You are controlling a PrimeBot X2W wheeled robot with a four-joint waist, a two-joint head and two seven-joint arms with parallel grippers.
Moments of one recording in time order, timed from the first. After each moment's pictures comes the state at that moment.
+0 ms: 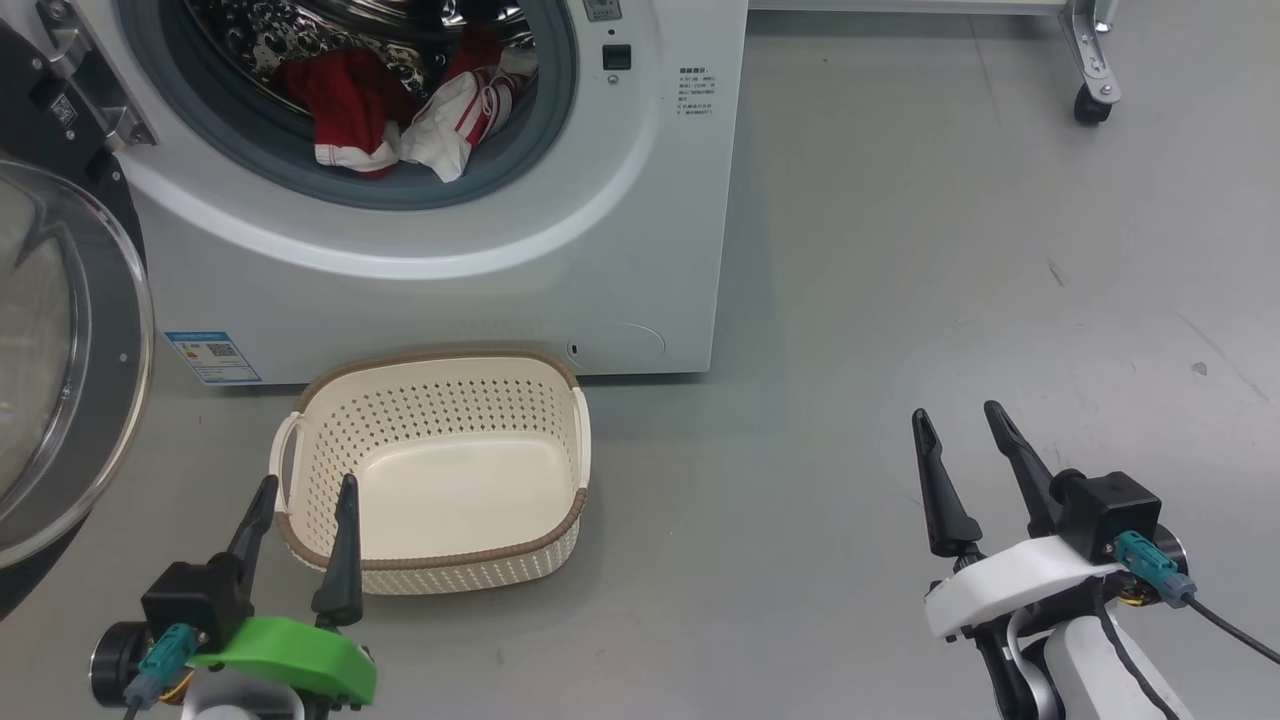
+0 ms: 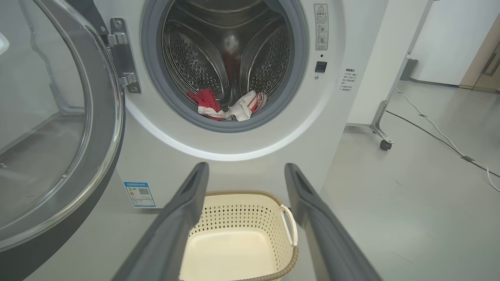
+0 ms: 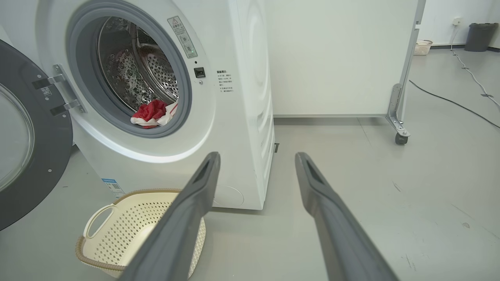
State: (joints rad) left arm -0.08 0.08 -0.10 0.31 -0.33 -0.05 -0.25; right arm -0.11 -0.10 0.24 0.27 0.37 0.02 -0.25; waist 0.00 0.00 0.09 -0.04
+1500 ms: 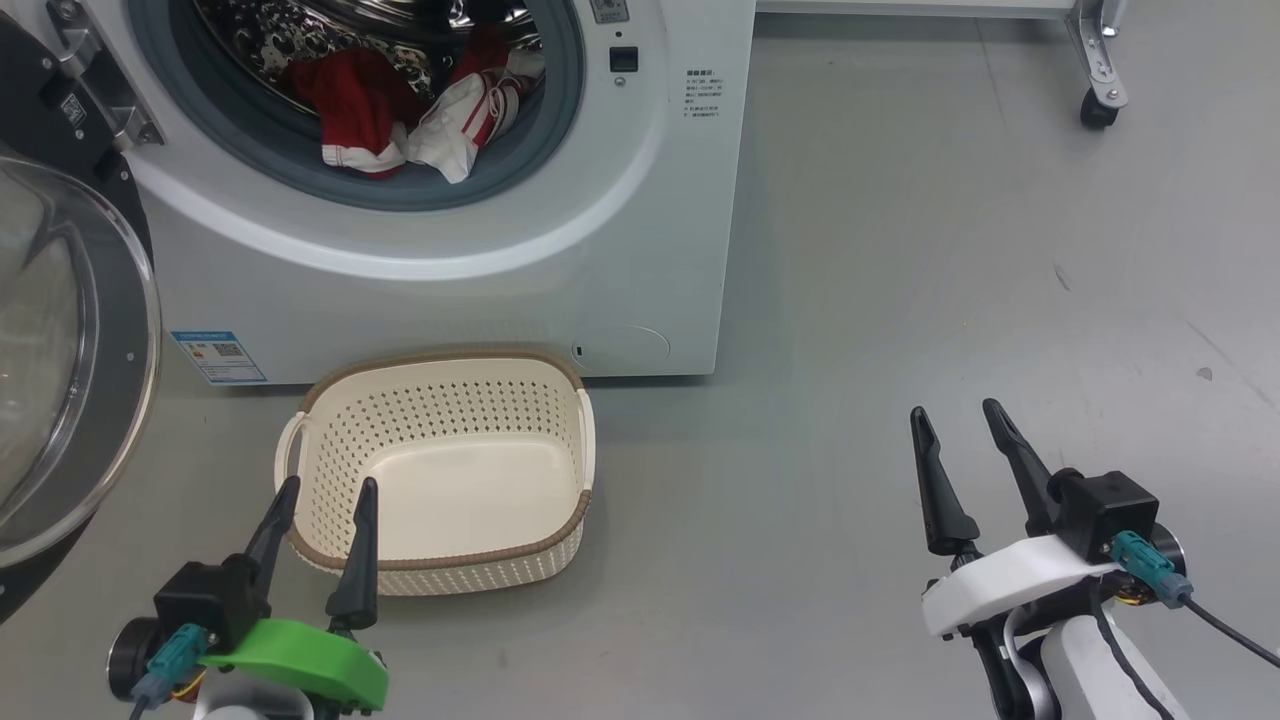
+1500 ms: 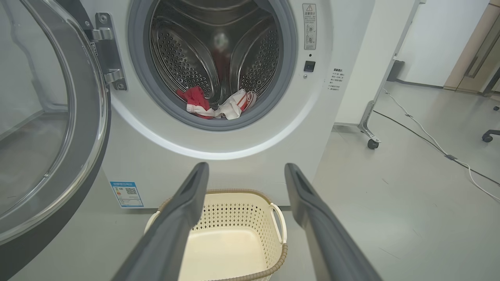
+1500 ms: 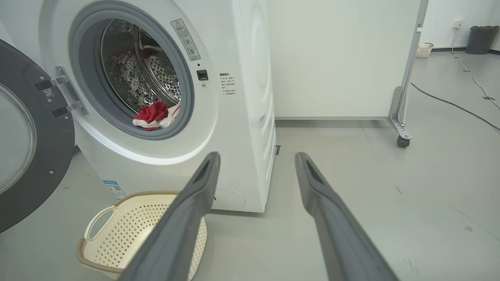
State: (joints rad) left arm -0.08 0.08 -0.13 0.31 -0.35 -0.09 -0.25; right arm -0.11 -0.09 0.23 0.26 0.36 0.03 -0.25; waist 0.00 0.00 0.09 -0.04
